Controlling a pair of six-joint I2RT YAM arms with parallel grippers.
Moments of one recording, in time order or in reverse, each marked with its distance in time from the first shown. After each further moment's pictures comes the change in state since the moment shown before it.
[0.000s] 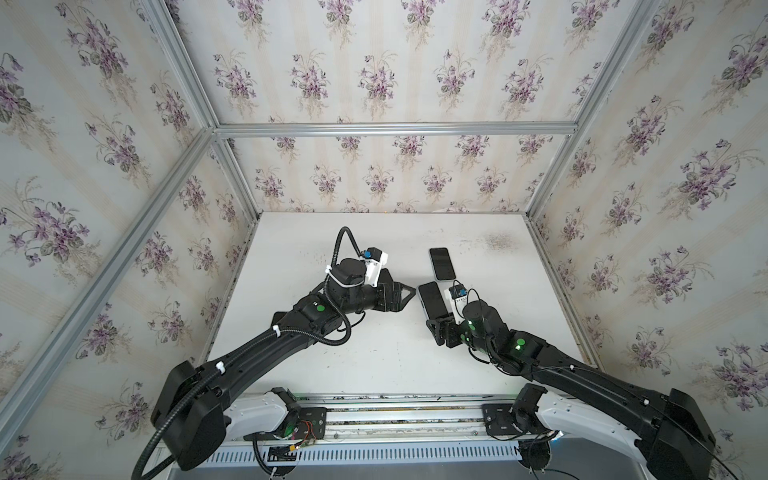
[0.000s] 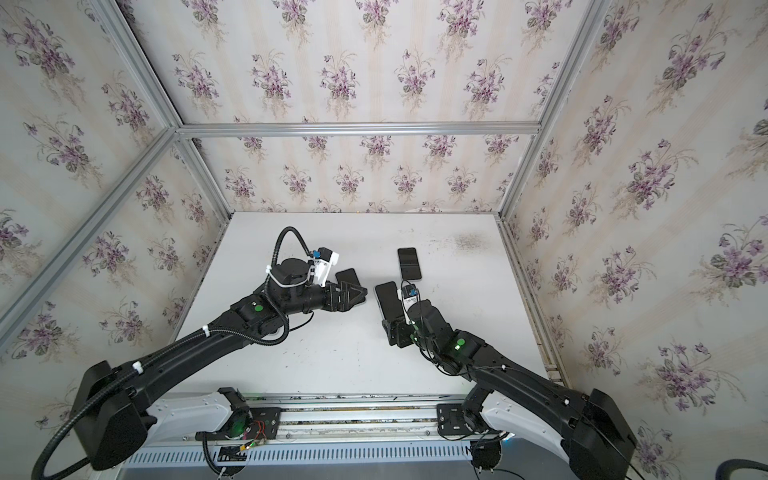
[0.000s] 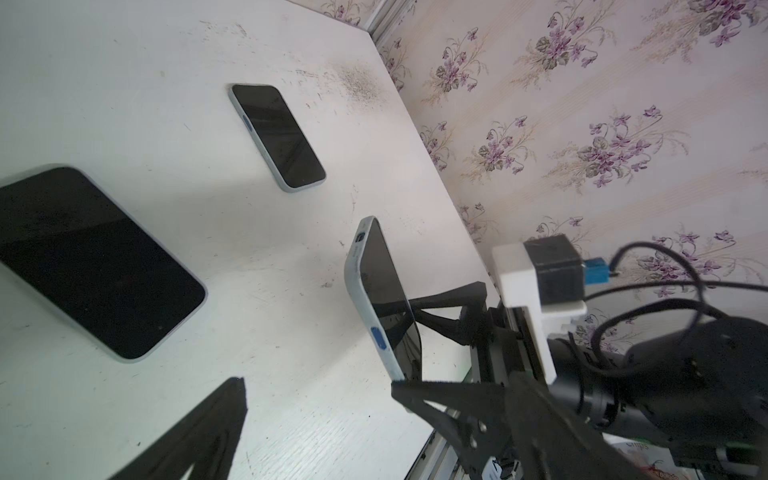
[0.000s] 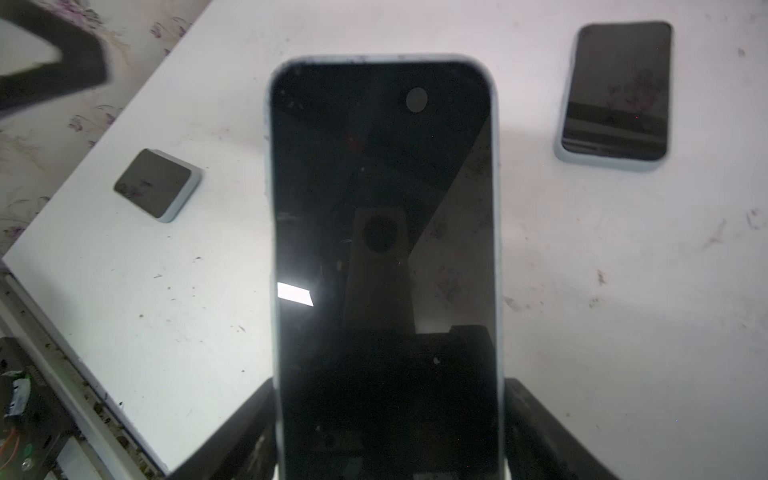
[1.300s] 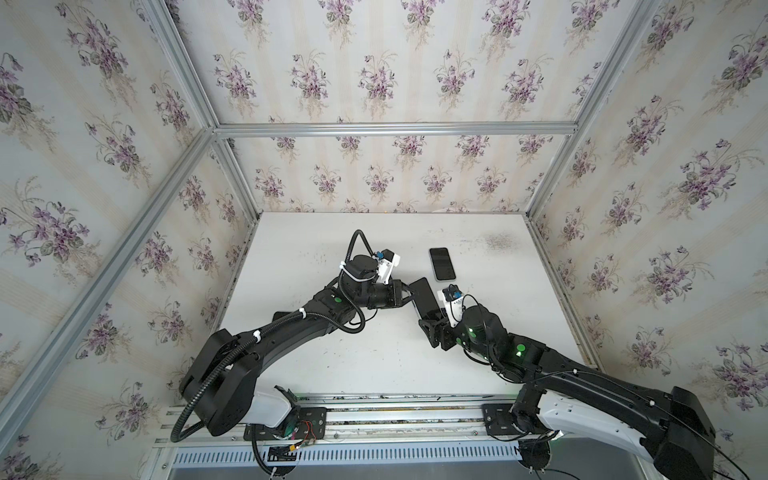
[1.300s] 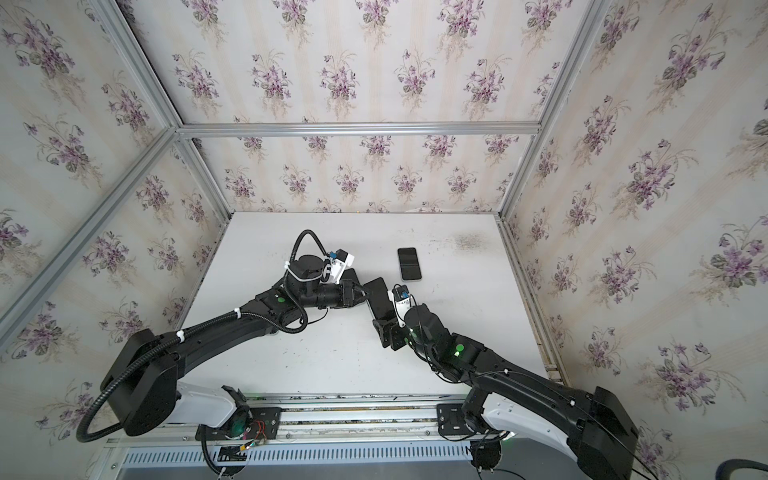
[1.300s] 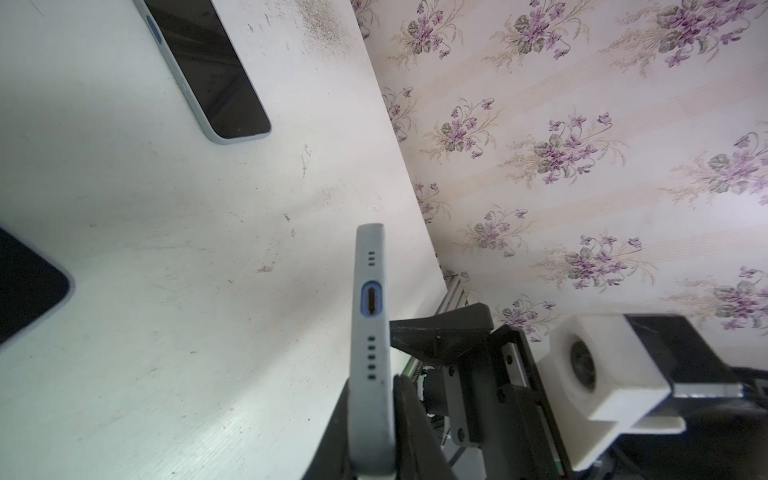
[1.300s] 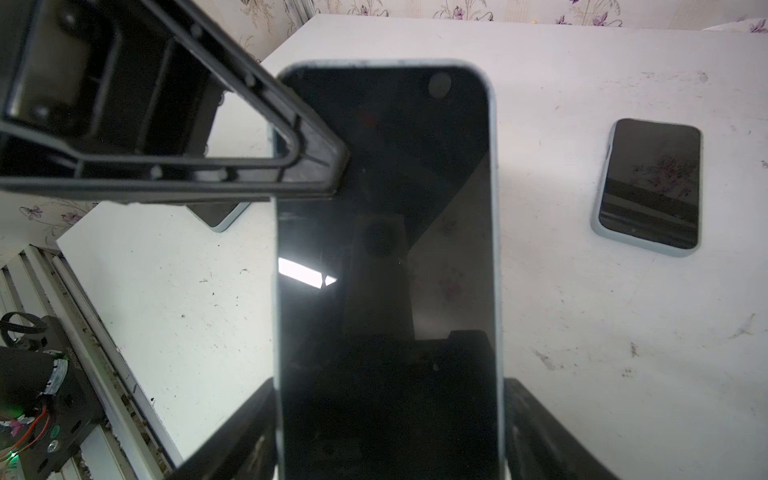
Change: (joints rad) left arm 0.013 0.161 0.000 0.172 0.200 -0.169; right arm 0.081 -0.028 -0.009 0.082 0.038 -0.057
